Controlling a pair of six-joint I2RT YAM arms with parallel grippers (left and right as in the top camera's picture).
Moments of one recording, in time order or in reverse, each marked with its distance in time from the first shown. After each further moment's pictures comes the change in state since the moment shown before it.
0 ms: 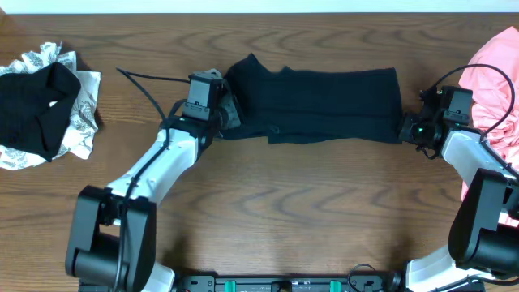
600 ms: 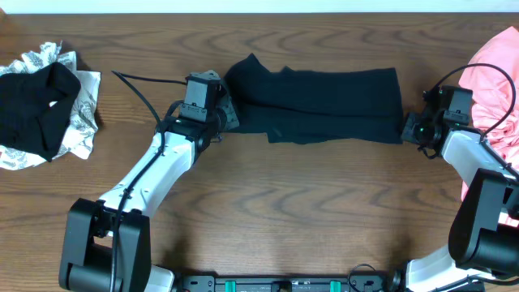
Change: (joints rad) left arm -0.001 -0.065 -0.002 -0.054 0.012 -0.039; right arm 0.000 0.000 0.000 0.013 0.082 -0.002
